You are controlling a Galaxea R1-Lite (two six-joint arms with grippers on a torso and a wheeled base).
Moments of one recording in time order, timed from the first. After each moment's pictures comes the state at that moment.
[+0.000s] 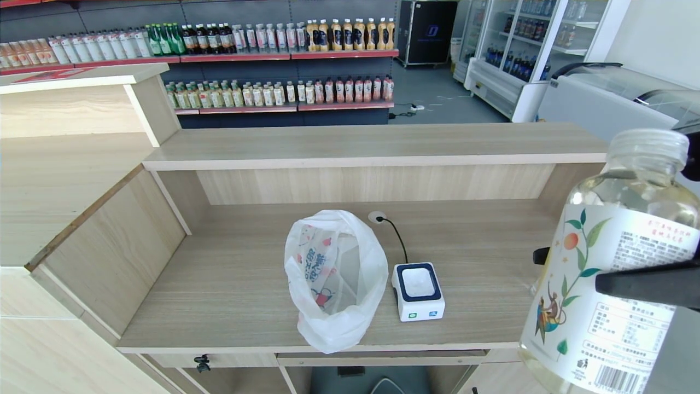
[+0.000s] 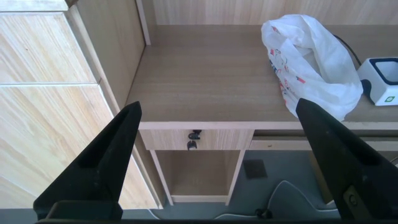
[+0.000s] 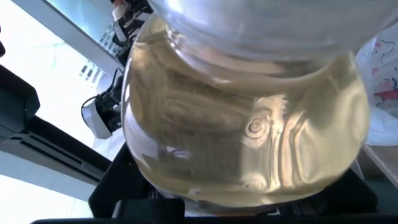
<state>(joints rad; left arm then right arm) 0.00 0.00 0.00 0.00 0.00 0.00 0.26 1.23 -0.72 -0.37 1.24 0.27</state>
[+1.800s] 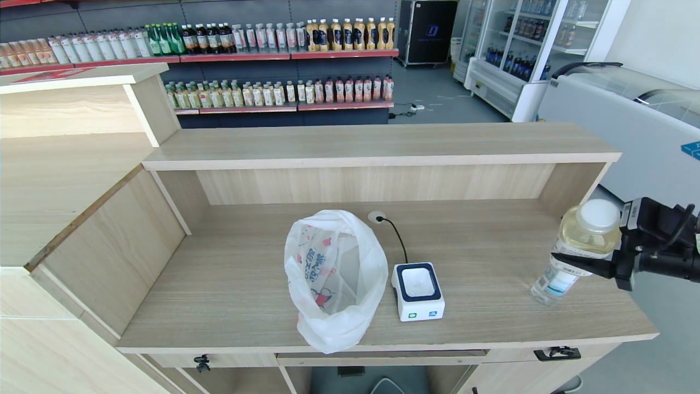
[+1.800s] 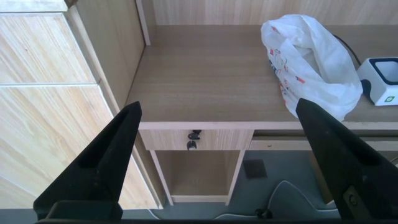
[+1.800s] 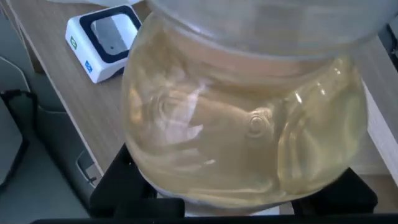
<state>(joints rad) 0.00 0.00 0.00 0.00 0.00 0.00 -0.25 1.58 -0.72 -0.39 0.85 -1.18</state>
